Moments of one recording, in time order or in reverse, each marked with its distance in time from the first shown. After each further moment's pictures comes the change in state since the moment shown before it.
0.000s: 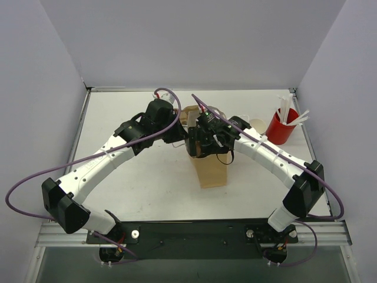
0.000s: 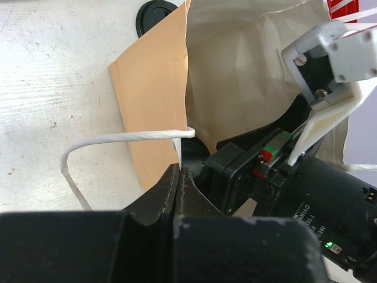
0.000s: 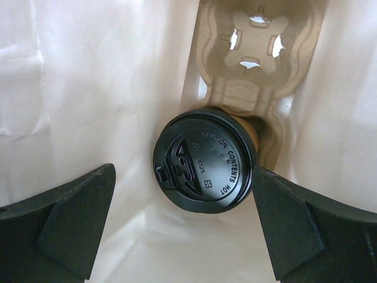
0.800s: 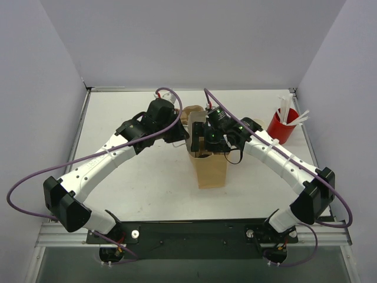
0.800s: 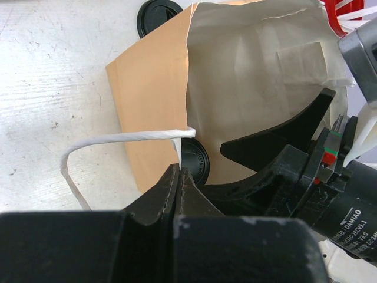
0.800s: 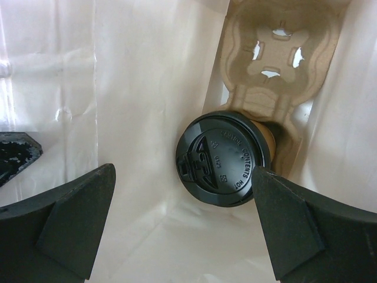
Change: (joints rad) left arm -0.001 0.016 0.012 -0.007 0.002 0.008; right arm -0.057 -0.095 -0.066 0.103 -0.121 0.025
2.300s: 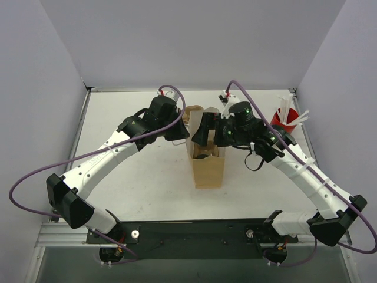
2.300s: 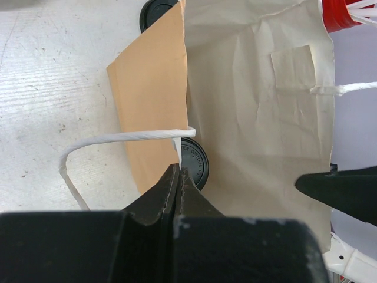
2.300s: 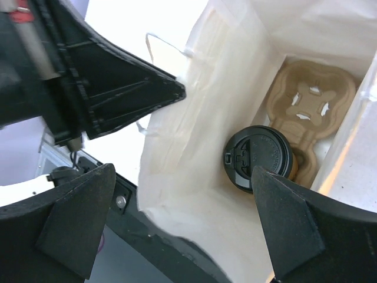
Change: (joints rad) left arm 0.000 0.041 0.066 -0.052 0.007 0.053; right arm 0.000 -0.228 -0.003 0.106 -0.085 -0.035
